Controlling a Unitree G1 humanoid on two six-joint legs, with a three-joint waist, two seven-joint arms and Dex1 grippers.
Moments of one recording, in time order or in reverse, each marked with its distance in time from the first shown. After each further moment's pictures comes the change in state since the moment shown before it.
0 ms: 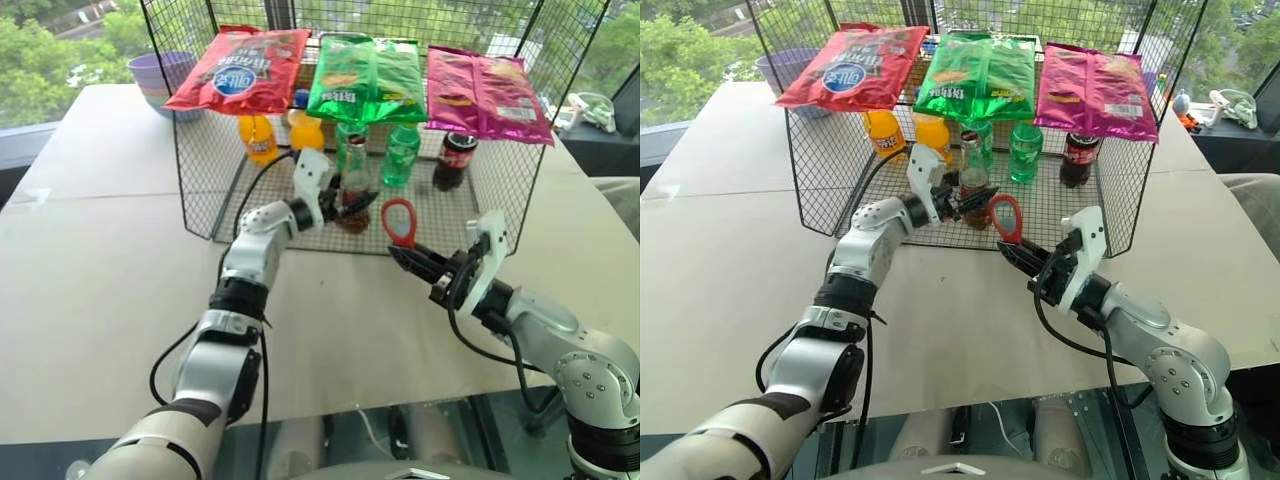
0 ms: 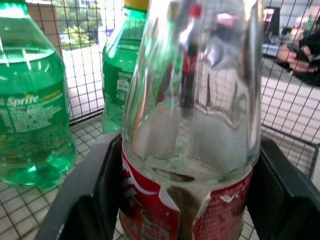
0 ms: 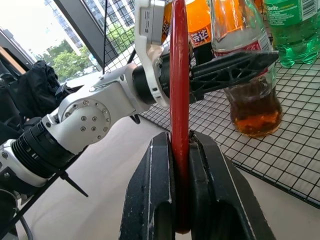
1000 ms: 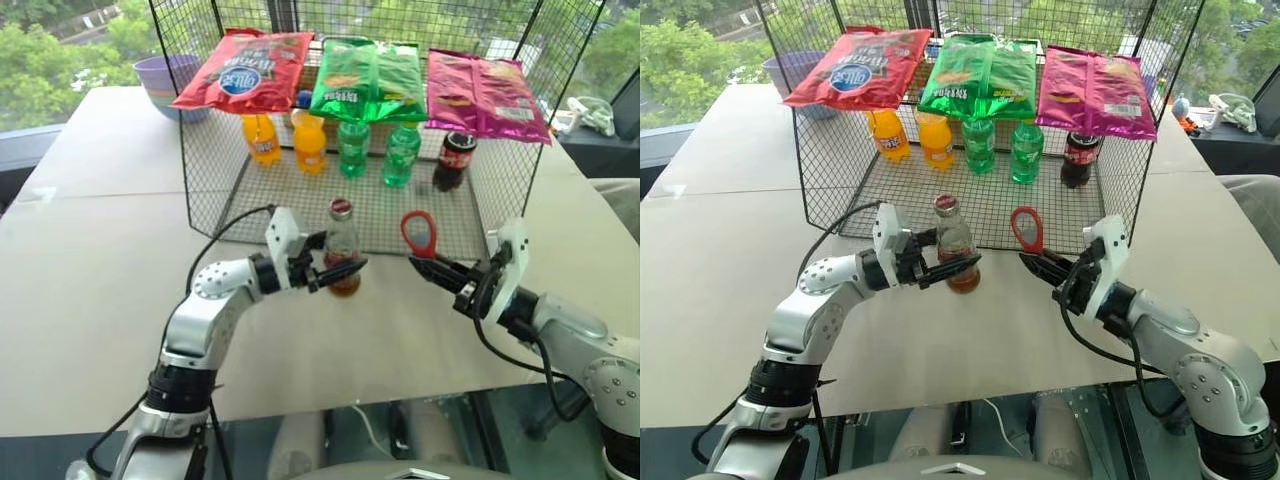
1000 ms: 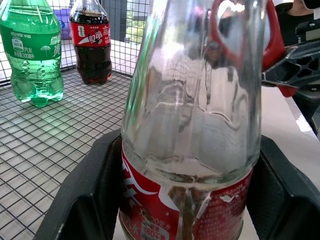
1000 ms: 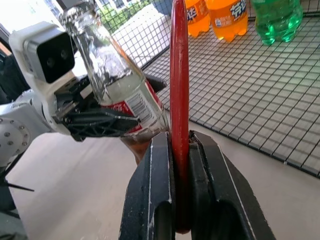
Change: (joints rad) left arm 0.495 0.185 -0.001 -0.710 -0.186 0.269 -0.135; right arm 0.088 -0.142 -0.075 -0.009 0.057 0.003 0.050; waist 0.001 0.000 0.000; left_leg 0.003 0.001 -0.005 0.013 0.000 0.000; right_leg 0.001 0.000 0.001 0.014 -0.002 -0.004
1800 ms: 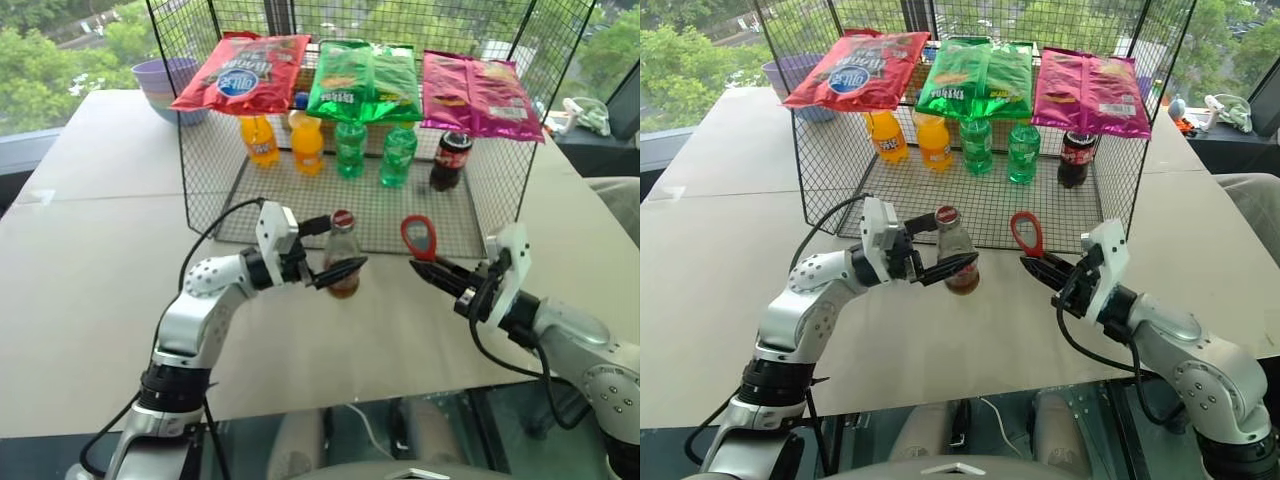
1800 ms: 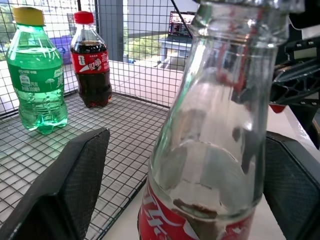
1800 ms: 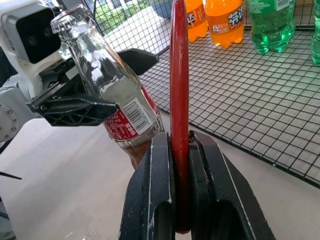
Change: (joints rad) left arm -0.017 0.038 0.019 0.000 -0.042 -0.058 -0.034; right arm 0.002 -0.001 0.021 -0.015 -0.084 -0.042 0.034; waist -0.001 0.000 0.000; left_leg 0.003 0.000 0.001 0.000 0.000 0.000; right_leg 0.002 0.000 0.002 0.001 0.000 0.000
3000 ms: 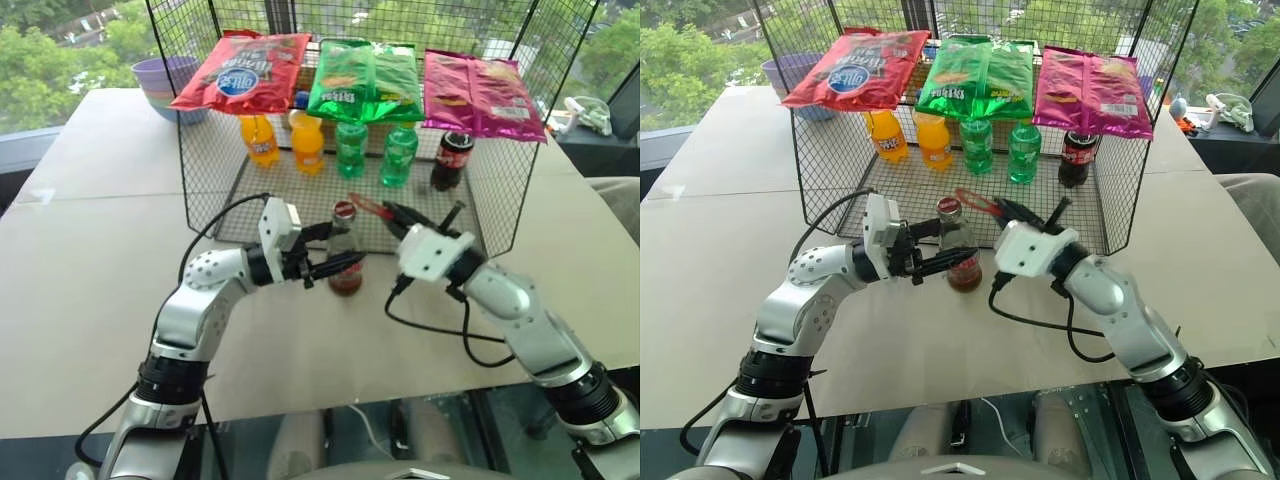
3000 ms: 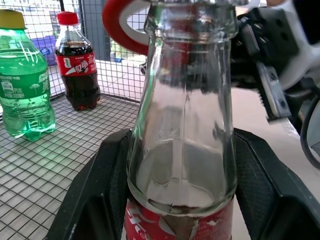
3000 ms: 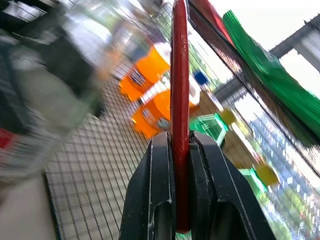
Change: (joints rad) left arm -0.039 0.019 -0.025 0.015 -0.007 0.012 -0.033; right arm -0.280 0.029 0.470 0.331 -1.230 -0.861 -0.022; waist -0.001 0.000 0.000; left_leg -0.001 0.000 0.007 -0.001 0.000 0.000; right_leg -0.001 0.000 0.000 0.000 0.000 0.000
